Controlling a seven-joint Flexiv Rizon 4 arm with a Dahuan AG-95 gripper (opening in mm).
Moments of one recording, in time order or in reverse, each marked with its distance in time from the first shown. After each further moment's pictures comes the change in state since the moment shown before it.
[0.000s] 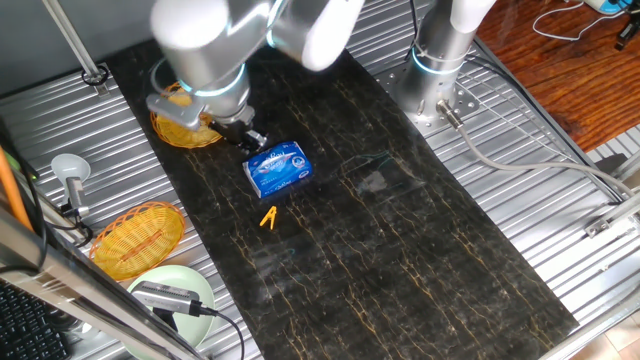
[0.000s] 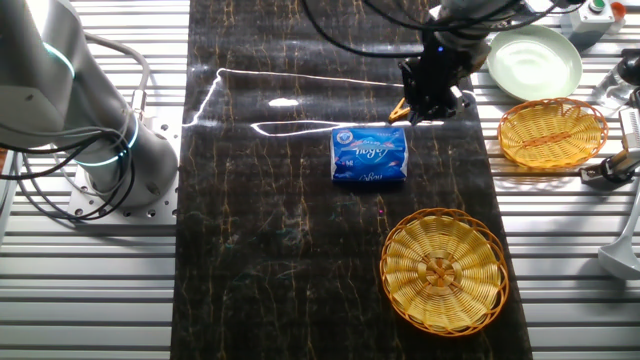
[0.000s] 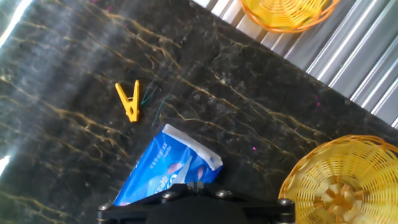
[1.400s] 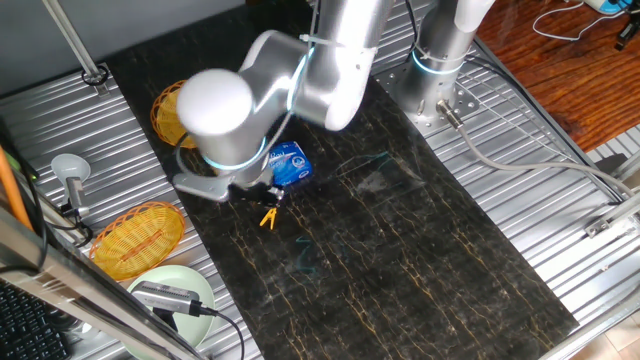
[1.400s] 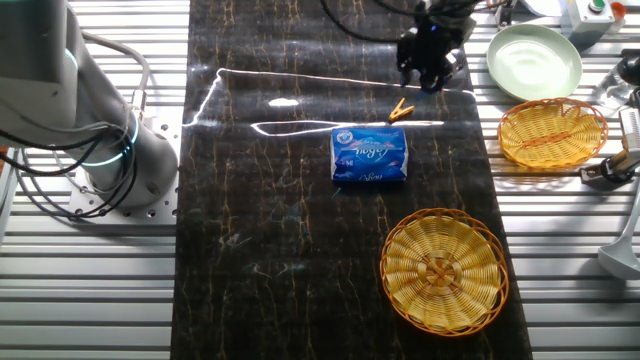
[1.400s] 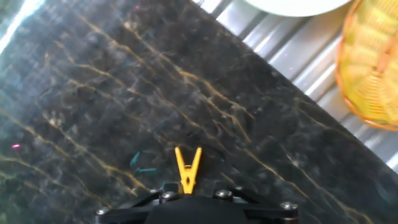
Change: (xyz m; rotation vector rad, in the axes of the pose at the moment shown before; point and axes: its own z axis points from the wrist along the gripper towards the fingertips) arm -0.079 0.084 0.058 -0.021 -0.083 -0.194
